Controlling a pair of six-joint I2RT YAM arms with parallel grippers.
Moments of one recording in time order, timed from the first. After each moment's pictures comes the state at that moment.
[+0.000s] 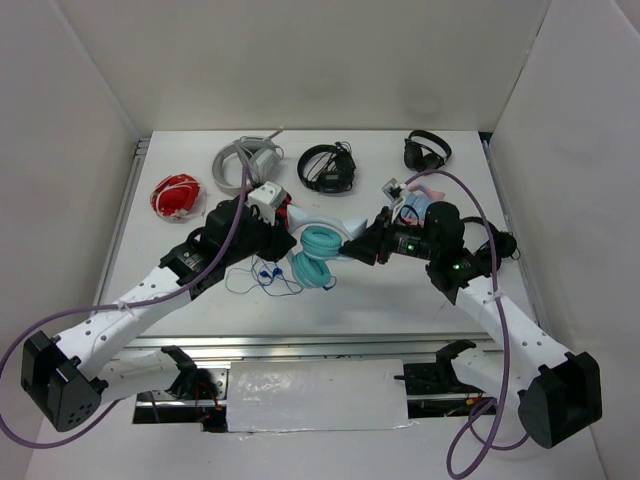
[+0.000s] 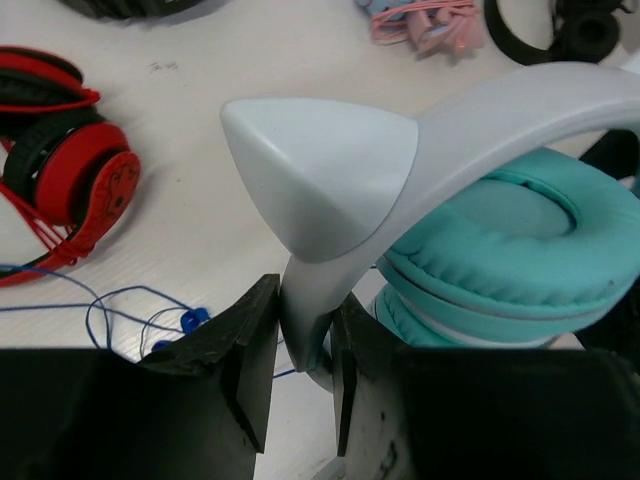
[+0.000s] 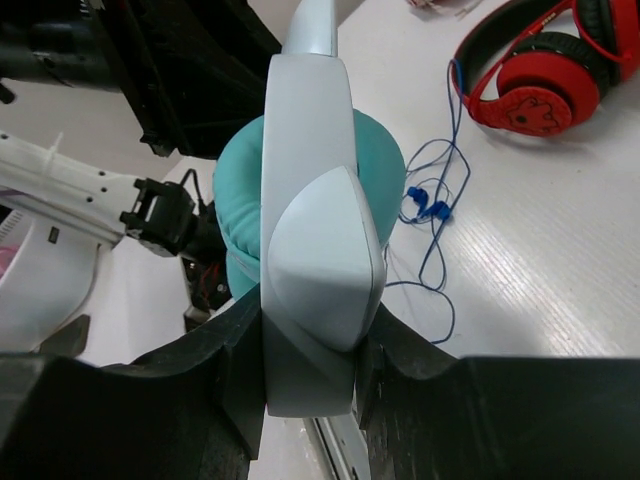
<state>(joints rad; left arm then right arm) -0.65 1.09 0.92 -0.24 0.11 -0.24 0.38 0.98 0.69 0.14 -0.82 0.47</state>
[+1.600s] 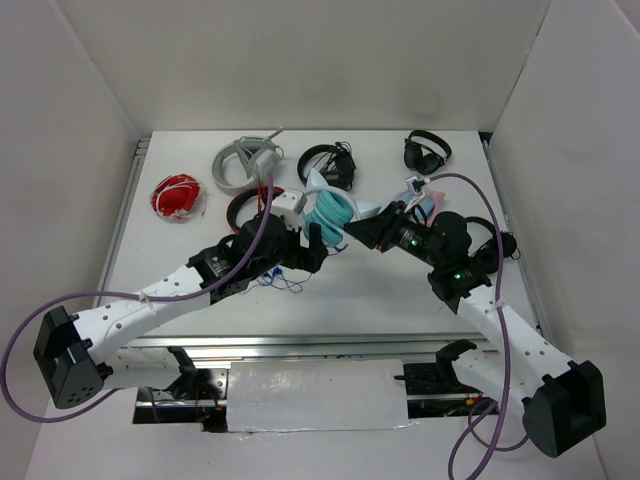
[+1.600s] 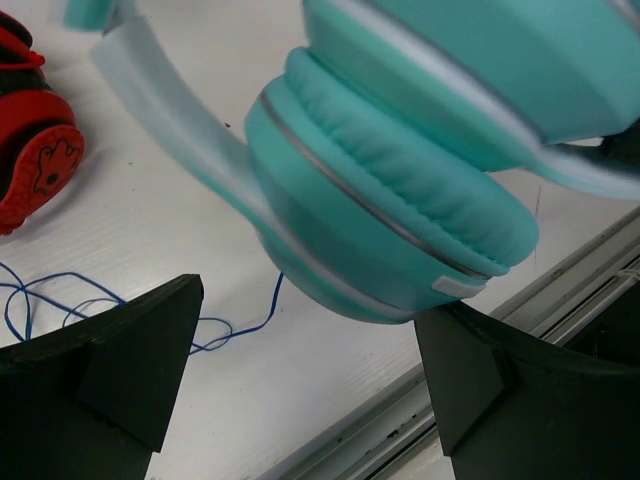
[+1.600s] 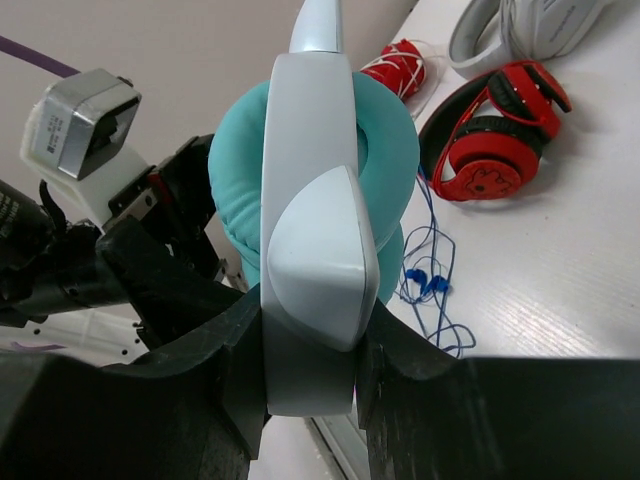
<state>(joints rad) -0.86 1.20 0.98 -0.25 -0.20 -0.45 0.40 0.91 0.62 0.31 -0.50 0.78</state>
